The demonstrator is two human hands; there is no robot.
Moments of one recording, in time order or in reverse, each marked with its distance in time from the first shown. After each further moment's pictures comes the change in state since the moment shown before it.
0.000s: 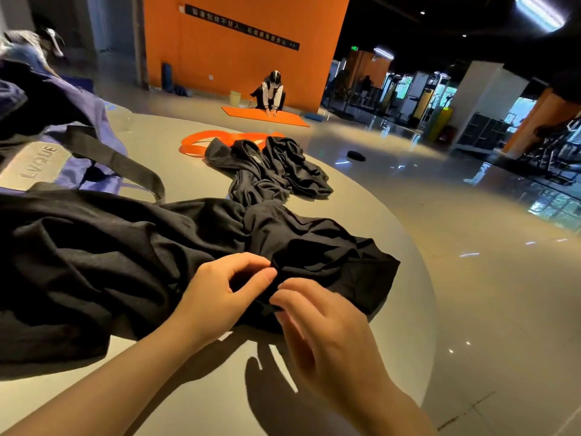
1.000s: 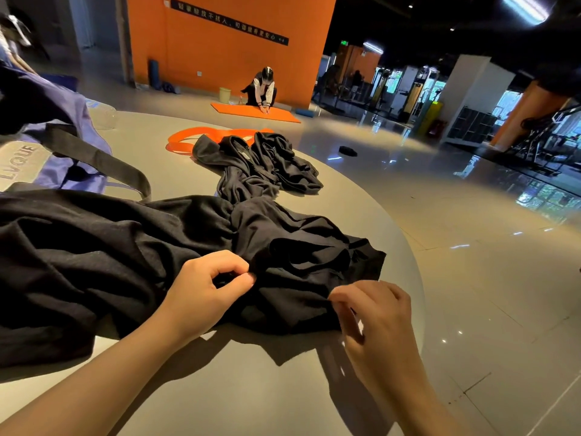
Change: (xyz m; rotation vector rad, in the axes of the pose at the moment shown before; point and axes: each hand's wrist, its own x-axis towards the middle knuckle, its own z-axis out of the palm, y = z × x) left_hand 0.001 -0.005 -0.005 -0.030 -0.053 -0.009; right_hand -0.043 0.046 -0.015 -0.124 0.072 0.358
